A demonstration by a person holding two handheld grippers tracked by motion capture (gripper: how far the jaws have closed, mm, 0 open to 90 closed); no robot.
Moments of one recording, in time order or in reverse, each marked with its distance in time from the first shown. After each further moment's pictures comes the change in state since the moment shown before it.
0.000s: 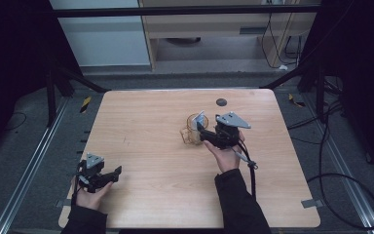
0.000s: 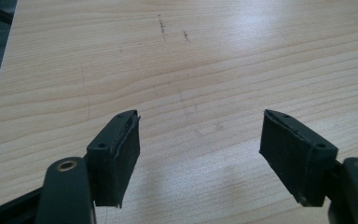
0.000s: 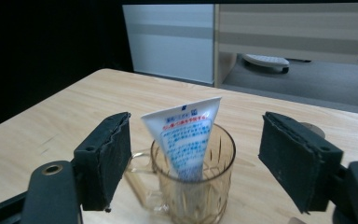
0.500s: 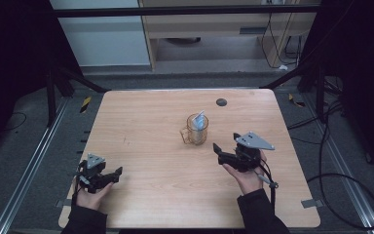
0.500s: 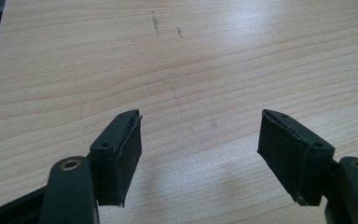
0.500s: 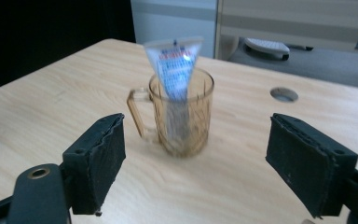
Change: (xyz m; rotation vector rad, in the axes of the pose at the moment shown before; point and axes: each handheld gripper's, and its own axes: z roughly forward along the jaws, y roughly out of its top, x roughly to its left) left arm -0.001 -0.001 0.001 0.006 -0.021 0.007; right arm -0.015 -0.028 -0.071 0.064 0.013 -0.048
